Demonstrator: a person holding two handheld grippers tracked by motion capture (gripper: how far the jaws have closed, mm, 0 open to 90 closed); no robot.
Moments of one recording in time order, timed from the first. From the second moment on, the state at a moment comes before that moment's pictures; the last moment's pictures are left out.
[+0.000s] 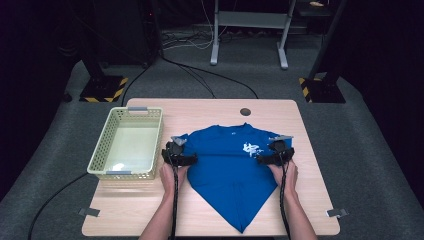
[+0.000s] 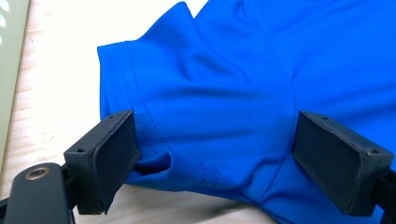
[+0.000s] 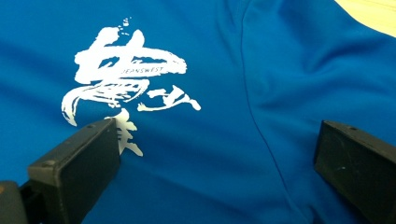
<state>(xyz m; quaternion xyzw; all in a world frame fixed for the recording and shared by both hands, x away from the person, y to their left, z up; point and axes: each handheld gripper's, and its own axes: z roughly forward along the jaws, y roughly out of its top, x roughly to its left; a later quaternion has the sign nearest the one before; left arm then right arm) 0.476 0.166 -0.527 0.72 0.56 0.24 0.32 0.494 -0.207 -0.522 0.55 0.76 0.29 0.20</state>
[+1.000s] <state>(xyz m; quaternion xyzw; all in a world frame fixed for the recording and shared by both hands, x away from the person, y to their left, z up) 0.372 0.154 -0.529 0.76 0.52 0.20 0.35 0.379 -0.154 -0.492 0.47 0.79 0.35 0.16</state>
